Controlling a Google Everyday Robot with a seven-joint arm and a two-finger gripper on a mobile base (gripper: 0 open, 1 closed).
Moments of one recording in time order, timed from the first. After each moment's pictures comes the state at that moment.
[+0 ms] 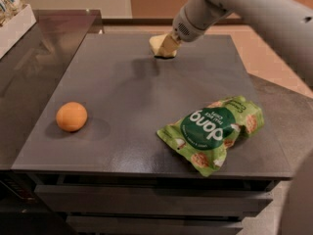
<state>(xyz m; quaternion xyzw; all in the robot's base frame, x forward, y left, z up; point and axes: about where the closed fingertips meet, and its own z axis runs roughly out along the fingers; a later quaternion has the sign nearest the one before) 0.718 -0.045 0.910 -0.44 0.83 0.07 0.33</state>
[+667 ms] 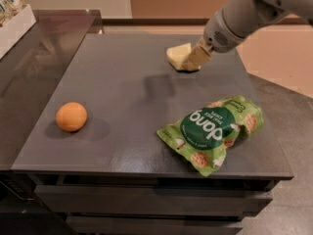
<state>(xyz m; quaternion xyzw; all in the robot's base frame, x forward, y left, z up) 0.625 -0.103 0.926 -0.47 0.82 0.08 0.31</state>
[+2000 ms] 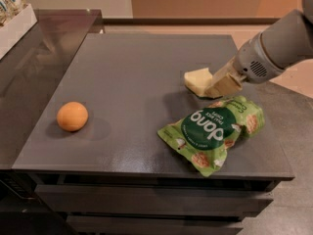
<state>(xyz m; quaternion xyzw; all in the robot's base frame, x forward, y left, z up) 0.530 -0.149 0.906 -0.48 0.82 0.12 0.29</state>
